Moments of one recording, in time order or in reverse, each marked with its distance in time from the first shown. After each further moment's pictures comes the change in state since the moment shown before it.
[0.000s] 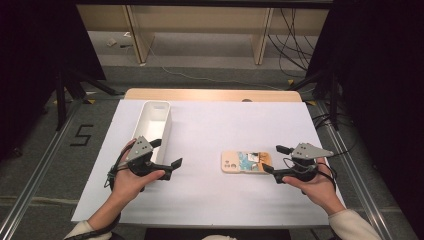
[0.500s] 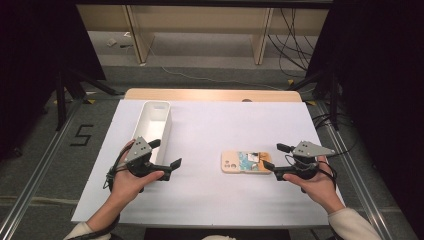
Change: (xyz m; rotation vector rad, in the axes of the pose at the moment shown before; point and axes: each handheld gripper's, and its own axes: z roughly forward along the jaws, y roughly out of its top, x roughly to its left) left arm 0.000 -0.001 -0.003 -0.003 0.007 -0.001; right arm -0.005 0.001 0.001 -0.022 -0.012 0.020
